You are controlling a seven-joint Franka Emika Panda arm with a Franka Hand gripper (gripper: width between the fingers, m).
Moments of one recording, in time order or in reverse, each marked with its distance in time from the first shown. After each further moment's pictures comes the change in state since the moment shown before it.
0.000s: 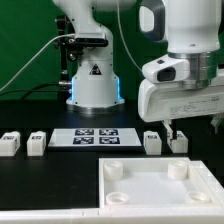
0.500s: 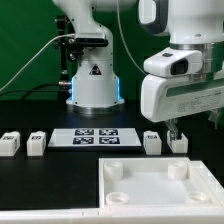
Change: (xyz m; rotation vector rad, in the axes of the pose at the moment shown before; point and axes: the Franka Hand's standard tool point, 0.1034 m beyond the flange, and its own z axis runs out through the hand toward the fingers) arm 0.036 0.012 -0.017 -0.019 0.035 -0.178
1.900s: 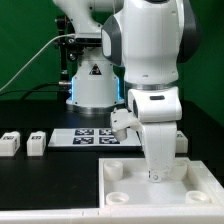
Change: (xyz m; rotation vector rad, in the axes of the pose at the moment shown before) arm -0.001 0.089 0.050 0.007 -0.029 -1.279
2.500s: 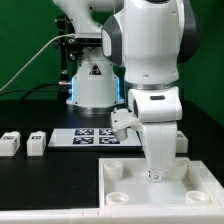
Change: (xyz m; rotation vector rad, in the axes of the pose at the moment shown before) arm 0.000 0.000 0.000 0.001 0.000 -0.001
